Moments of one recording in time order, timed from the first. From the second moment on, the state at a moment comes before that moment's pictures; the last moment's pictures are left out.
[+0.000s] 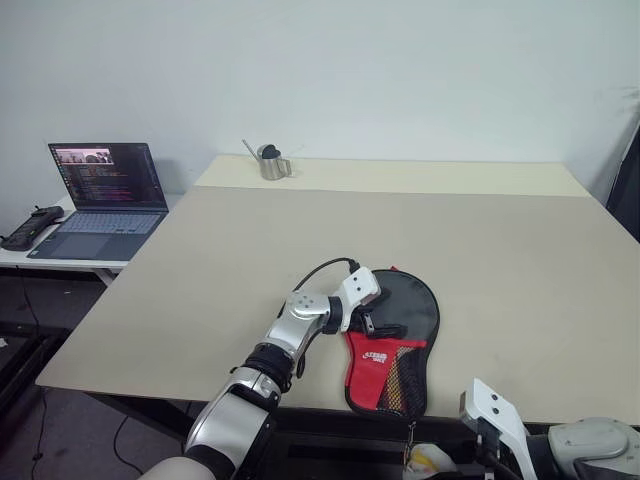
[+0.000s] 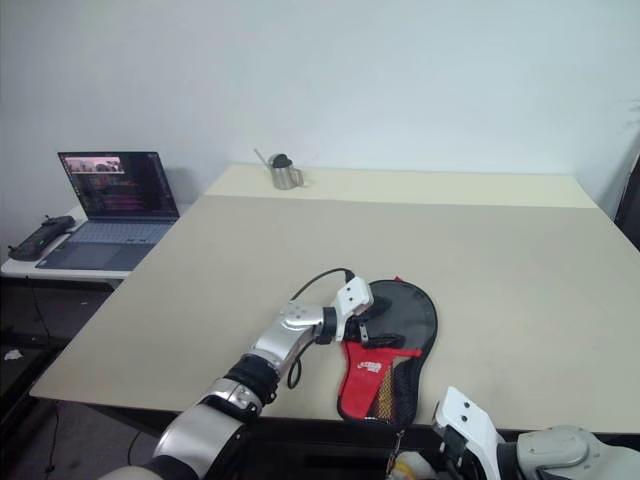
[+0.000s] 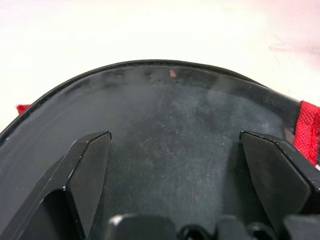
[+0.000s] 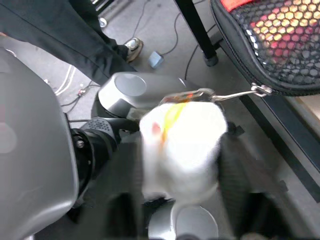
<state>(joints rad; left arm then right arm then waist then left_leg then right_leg) -0.78 0.09 -0.27 0.83 0.01 -0.11 -0.96 0.26 -0.91 -0.06 -0.91 0.83 1.11 0.73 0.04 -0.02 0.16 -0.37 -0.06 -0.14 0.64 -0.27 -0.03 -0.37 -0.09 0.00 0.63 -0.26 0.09</state>
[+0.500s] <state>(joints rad) -0.73 0.11 -0.27 0.75 0.01 -0.11 -0.97 -0.11 -0.84 -0.11 -0.59 0.76 0.92 0.70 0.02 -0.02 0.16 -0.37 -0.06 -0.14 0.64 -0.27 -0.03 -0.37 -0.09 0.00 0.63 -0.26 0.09</state>
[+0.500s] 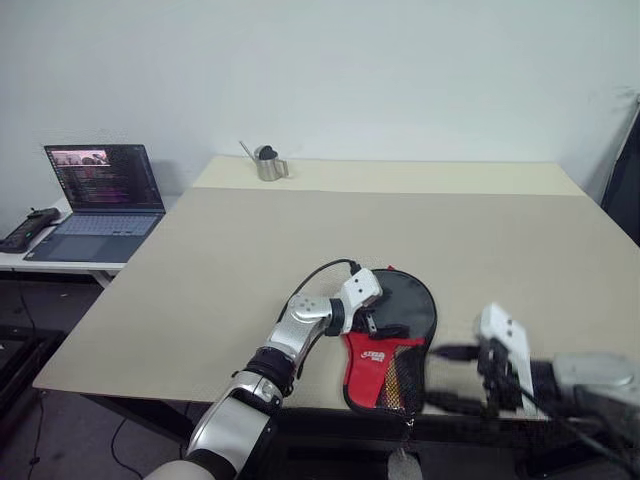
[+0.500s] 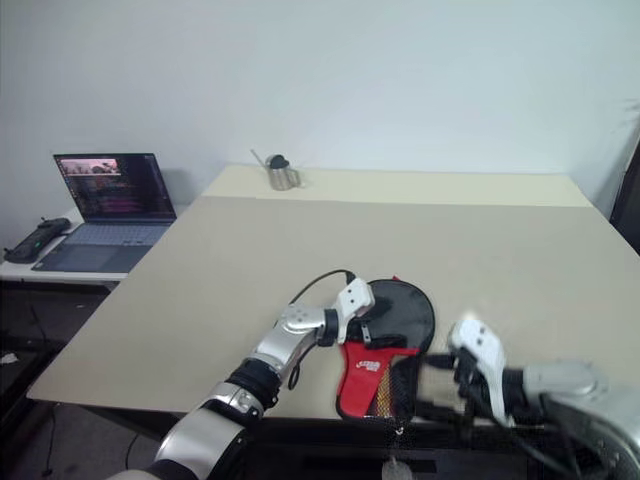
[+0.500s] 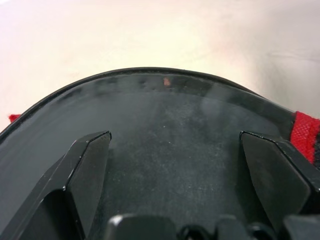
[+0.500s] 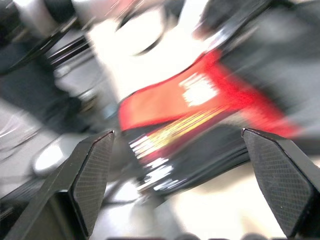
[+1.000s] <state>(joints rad) -0.49 0.38 -0.17 0.31 -0.13 0.12 -1.04 -0.31 -0.69 -0.03 -0.15 0.52 0.56 0.82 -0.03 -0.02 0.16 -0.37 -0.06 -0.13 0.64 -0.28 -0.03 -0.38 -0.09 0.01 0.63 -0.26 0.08</state>
